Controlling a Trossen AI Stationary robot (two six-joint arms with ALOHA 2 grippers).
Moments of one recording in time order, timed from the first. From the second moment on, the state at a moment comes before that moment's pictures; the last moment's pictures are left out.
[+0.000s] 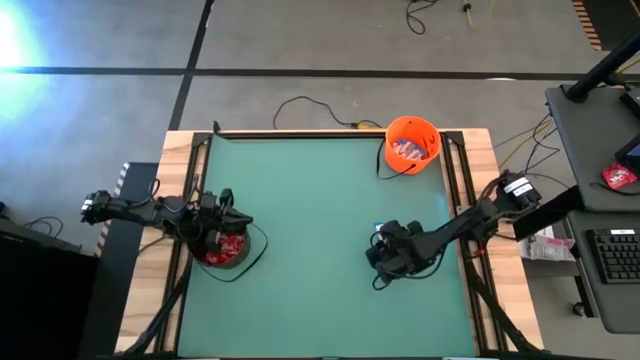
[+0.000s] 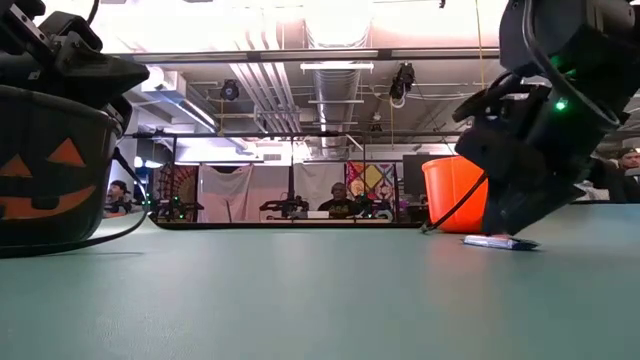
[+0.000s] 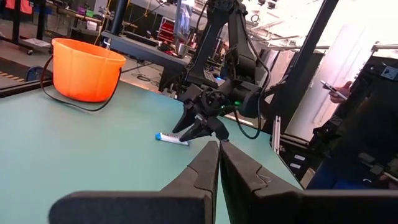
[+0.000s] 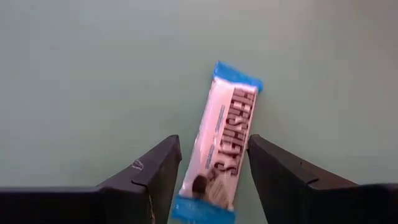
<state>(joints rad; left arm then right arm) -0.19 0.03 0.01 0.07 -0.17 -0.35 0.43 1.70 0.83 -0.62 0.60 1.45</state>
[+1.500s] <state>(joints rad) -0.19 0.03 0.01 0.07 -0.17 -0.35 0.40 1.92 0.88 -0.54 0.60 1.65</state>
